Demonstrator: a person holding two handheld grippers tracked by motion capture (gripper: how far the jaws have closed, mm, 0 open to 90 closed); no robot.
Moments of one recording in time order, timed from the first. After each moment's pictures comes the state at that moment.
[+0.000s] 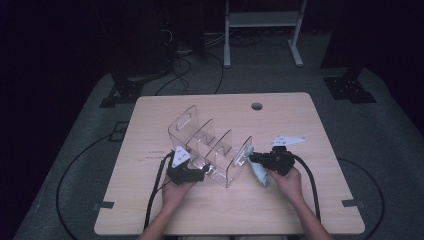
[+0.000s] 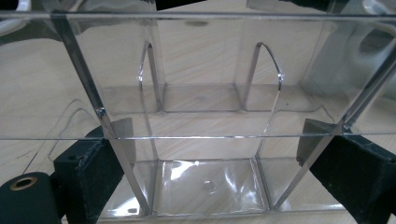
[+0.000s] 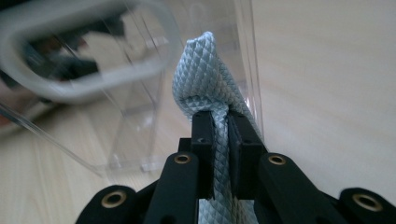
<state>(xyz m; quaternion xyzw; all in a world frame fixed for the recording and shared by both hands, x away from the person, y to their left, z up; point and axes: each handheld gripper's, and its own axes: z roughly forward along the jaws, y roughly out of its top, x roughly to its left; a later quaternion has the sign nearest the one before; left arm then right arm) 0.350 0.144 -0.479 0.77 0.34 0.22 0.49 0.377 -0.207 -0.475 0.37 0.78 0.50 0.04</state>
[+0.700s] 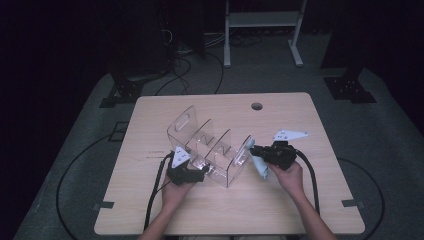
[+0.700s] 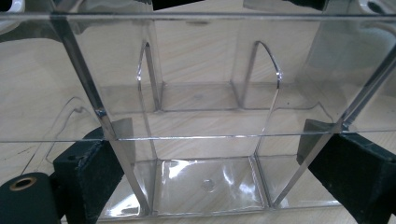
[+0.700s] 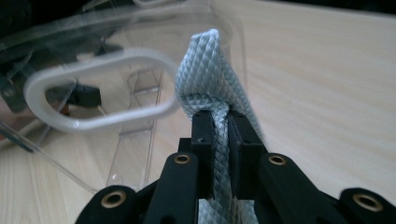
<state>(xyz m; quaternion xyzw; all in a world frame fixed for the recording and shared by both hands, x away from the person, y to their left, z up) 0.348 0.143 -0.479 0.77 0.35 0.23 0.49 0.380 -0.206 -0.451 0.35 0.78 0.51 0.08</state>
